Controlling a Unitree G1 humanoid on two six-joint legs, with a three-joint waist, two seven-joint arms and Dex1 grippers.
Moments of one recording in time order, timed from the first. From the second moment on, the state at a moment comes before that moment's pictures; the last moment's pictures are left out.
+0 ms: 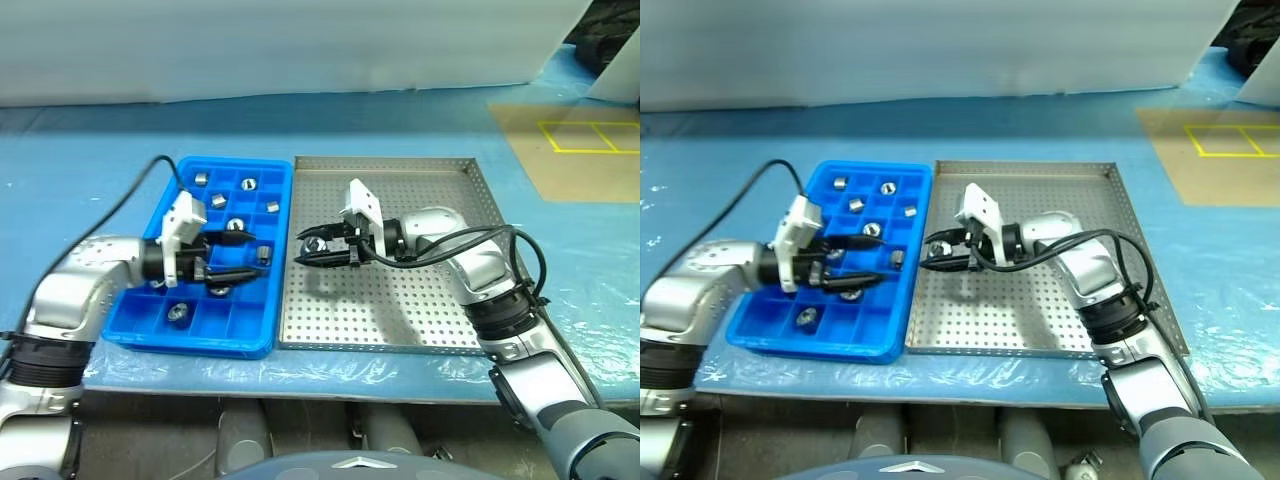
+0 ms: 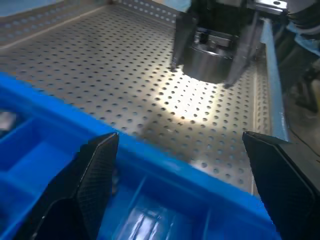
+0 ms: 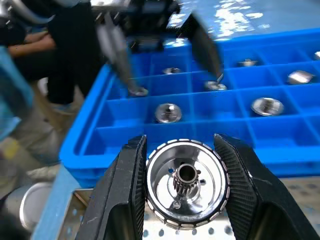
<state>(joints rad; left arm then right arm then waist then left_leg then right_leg) -0.30 0.80 0.14 -0.13 -0.58 0.57 -1.19 -0.70 -0.40 0.35 0.02 0.35 0.54 1.19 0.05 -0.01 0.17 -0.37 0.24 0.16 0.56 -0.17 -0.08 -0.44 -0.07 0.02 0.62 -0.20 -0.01</state>
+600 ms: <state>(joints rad) 0.20 0.80 0.49 -0.56 -0.75 0.69 -0.95 -0.86 -0.18 0.48 0.47 0.25 0.36 1.45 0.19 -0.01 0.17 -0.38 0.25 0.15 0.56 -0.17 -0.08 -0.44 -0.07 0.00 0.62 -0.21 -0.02</state>
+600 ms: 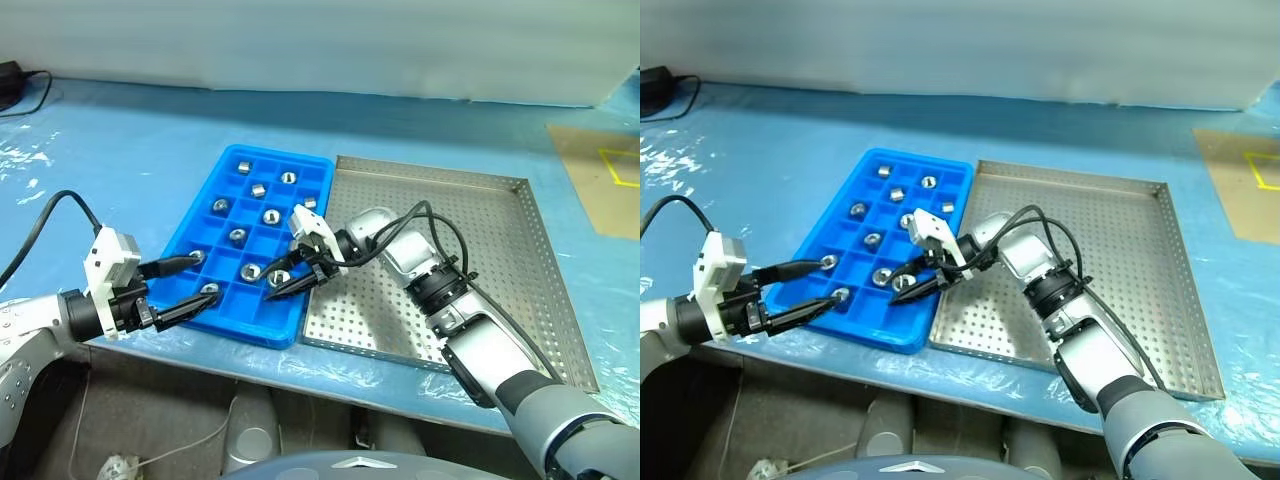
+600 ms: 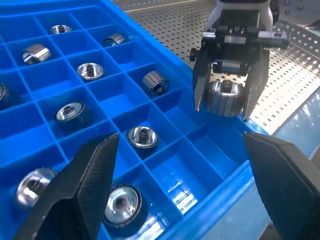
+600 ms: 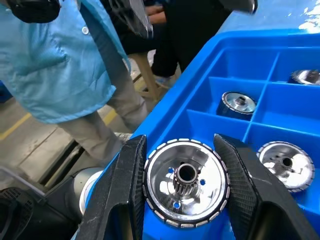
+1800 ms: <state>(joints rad) -0.51 0.43 -0.03 0.06 -0.52 0.41 -0.96 -0.65 -0.29 -0.03 0.14 0.31 0.52 0.78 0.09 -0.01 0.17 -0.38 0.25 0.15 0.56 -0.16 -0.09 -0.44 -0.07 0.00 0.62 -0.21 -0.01</state>
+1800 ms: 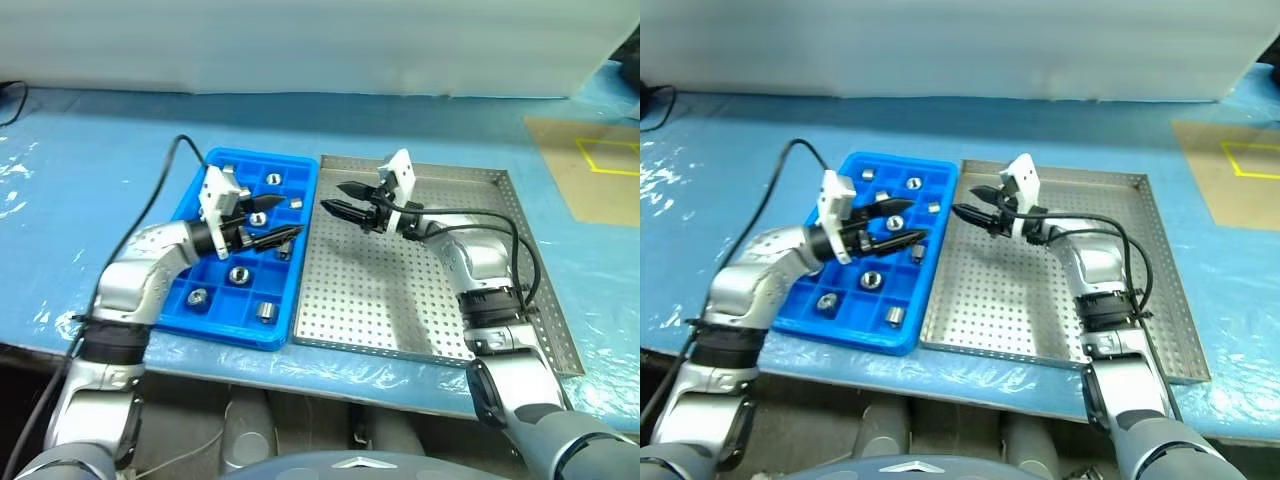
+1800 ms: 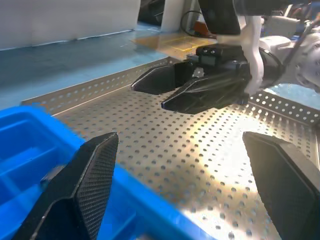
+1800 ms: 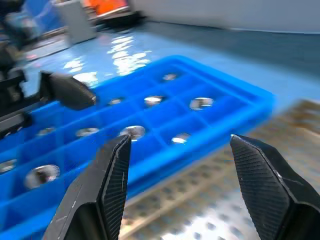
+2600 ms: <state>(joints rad) -0.77 0.23 -0.04 0.47 -0.41 0.22 -1.04 -0.64 -0.31 -0.11 0.11 0.27 0.44 0.48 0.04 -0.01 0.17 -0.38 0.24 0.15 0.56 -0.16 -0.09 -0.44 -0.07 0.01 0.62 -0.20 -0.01</state>
